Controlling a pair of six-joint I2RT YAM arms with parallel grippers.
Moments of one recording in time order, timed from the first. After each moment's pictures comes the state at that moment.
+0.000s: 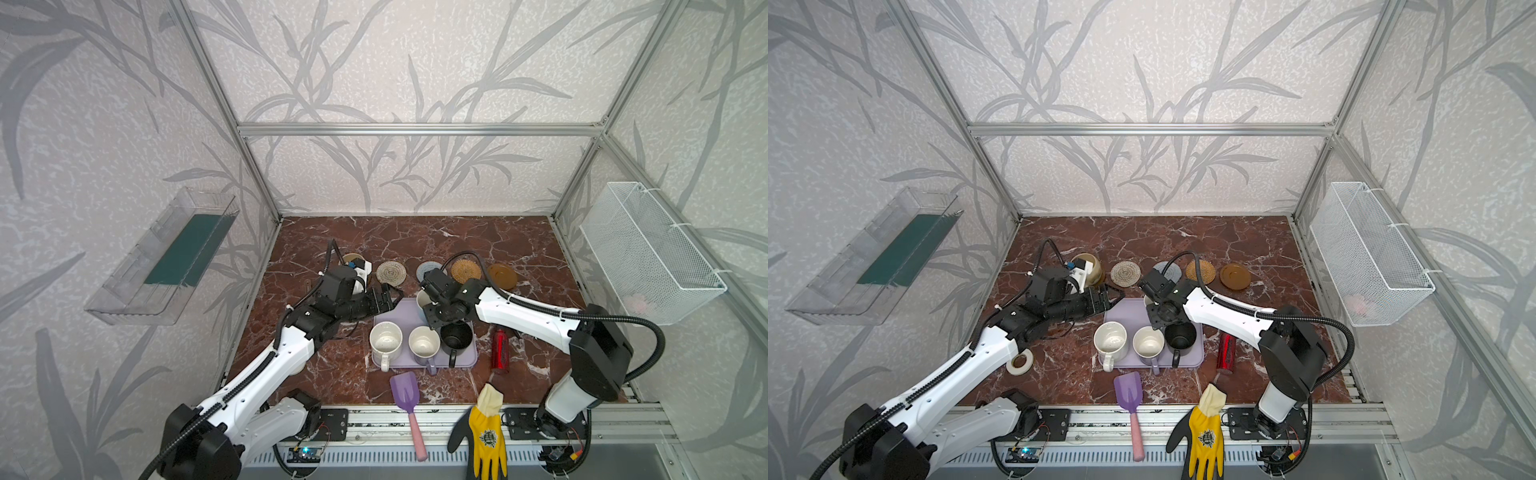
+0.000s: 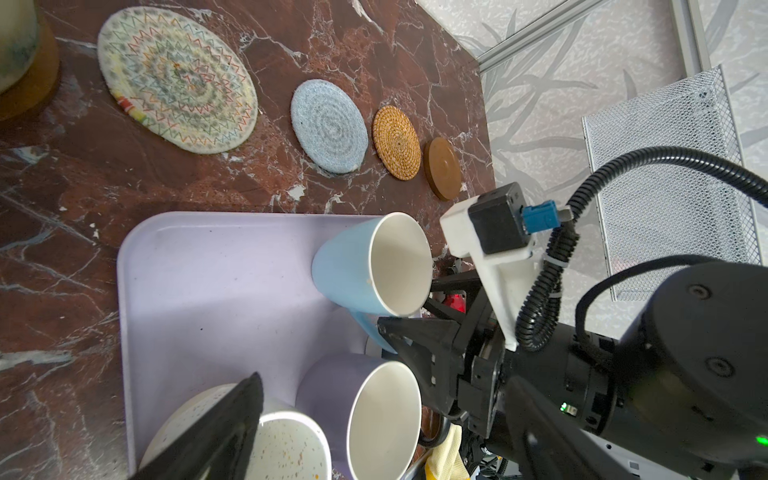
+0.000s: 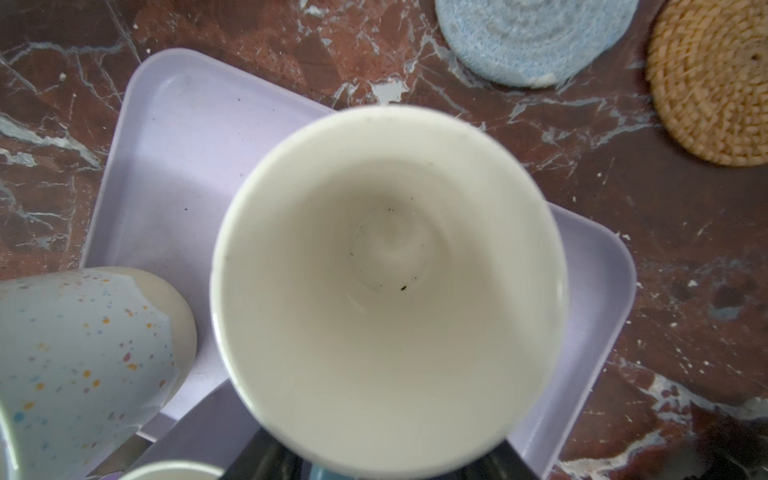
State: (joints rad) left arm -0.47 1.04 0.76 -0.34 0.38 -0.78; right arm 0.86 1.66 1.20 -0.72 0.11 0.47
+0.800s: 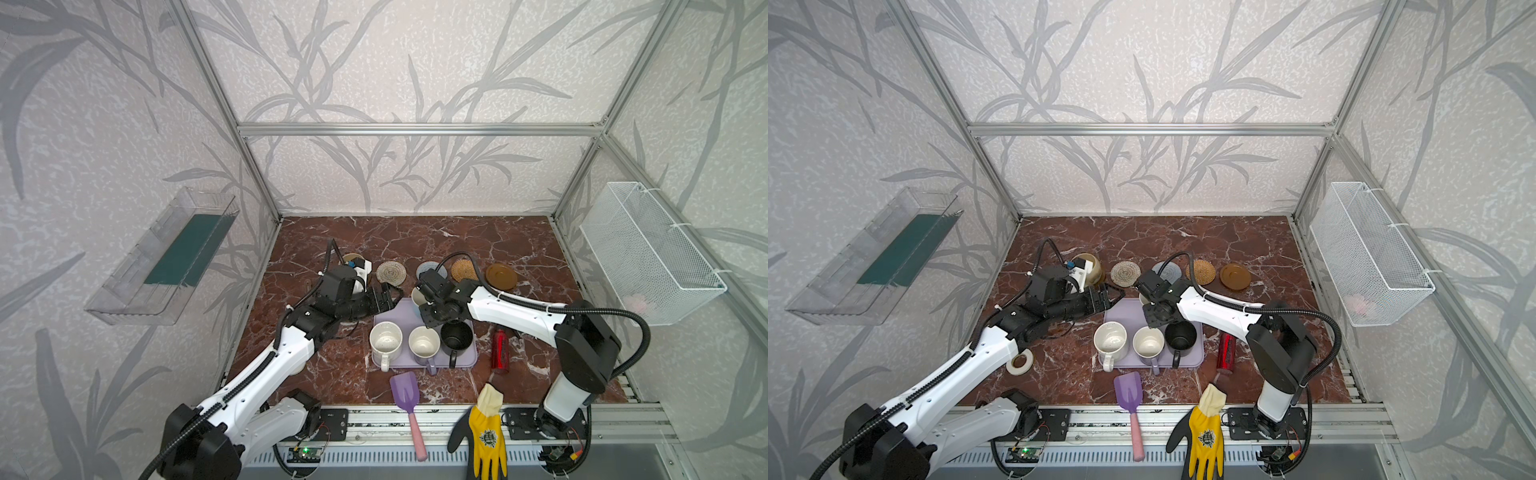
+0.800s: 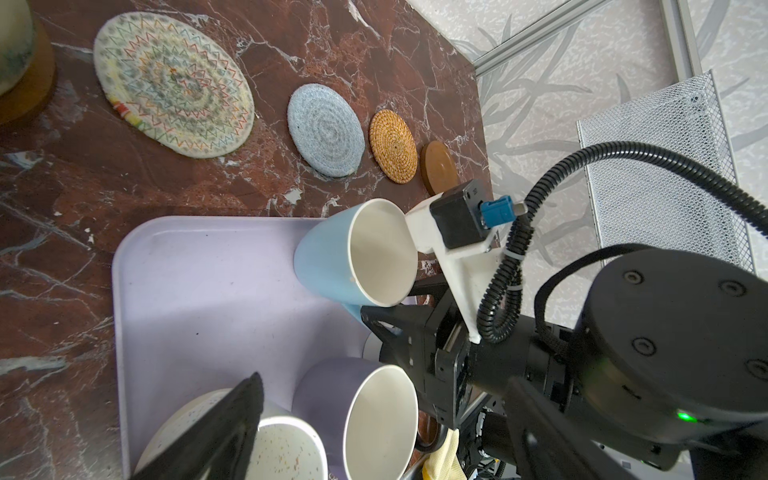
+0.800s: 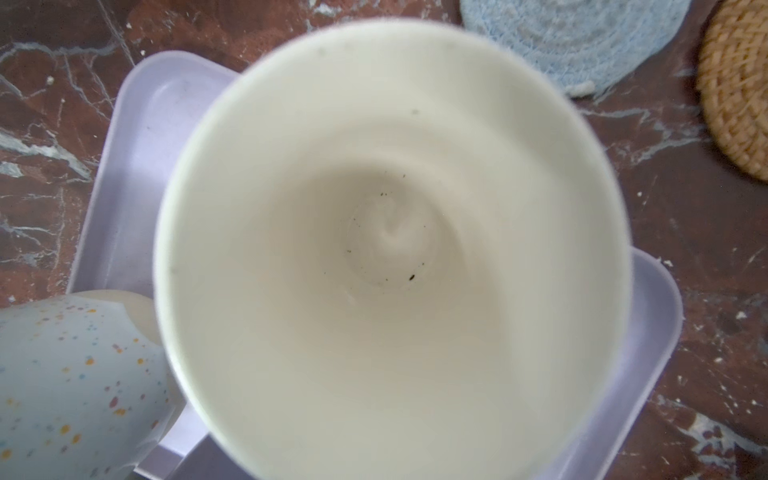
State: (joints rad) left arm -0.47 1.04 0.76 -0.33 0.39 -0.78; right arm 0.86 1.73 1.21 -0.67 0.10 0.48
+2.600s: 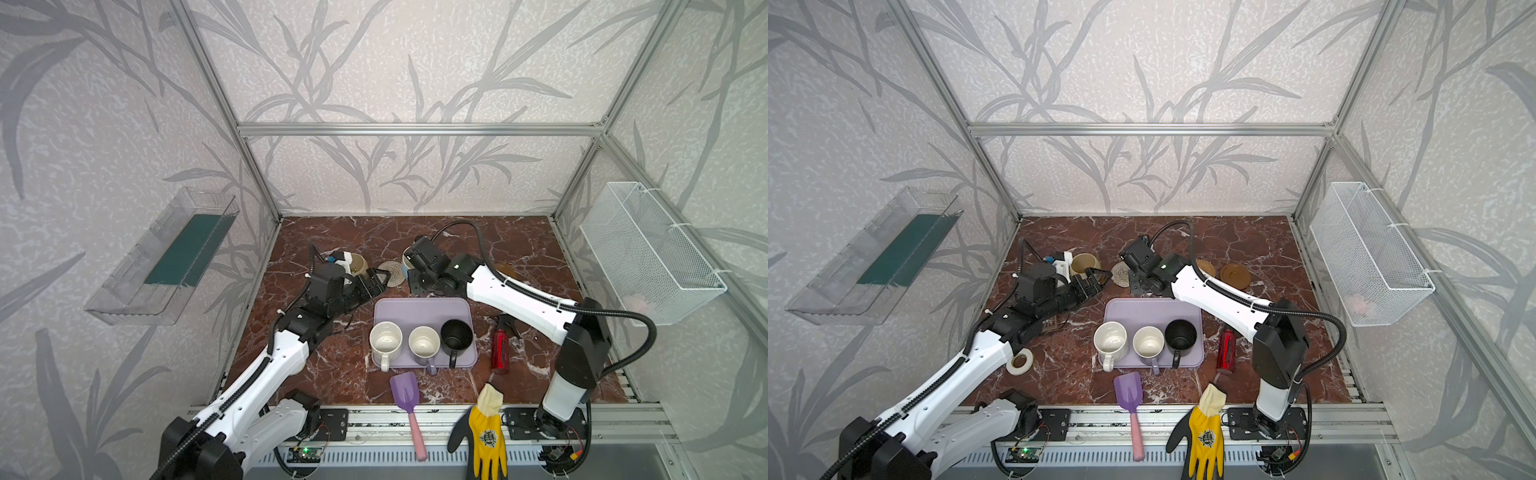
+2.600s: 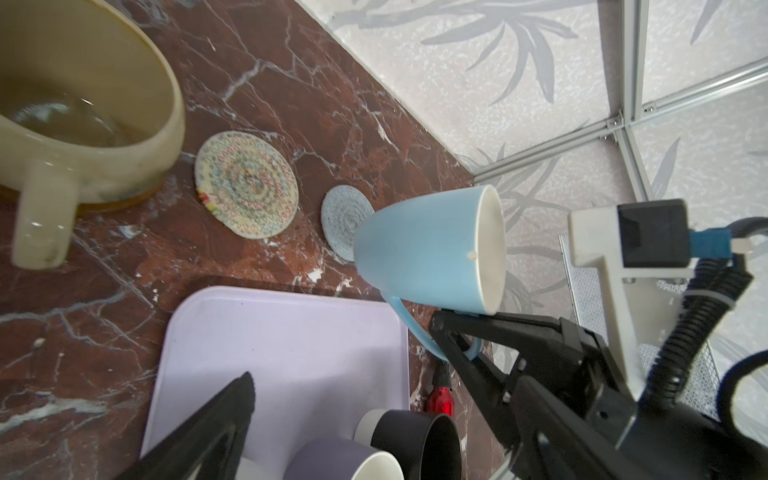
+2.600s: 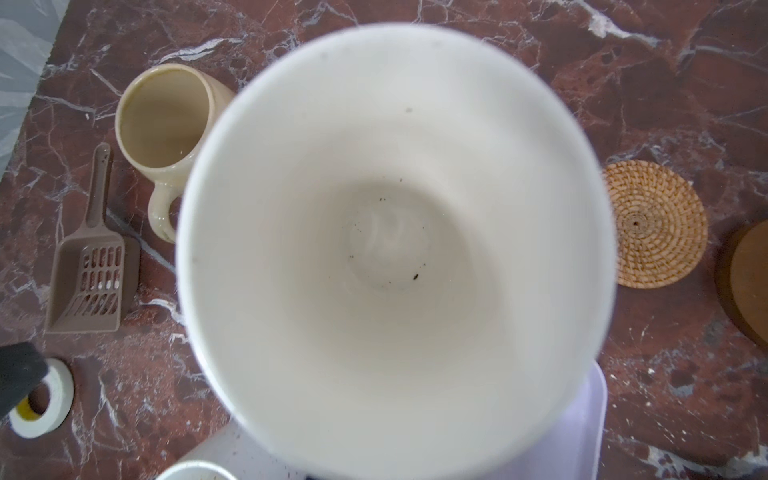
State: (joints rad) left arm -0.38 0.99 0.74 -0.22 0.23 -0.91; right arm 0.87 1.80 1.61 -0.78 0.25 0.60
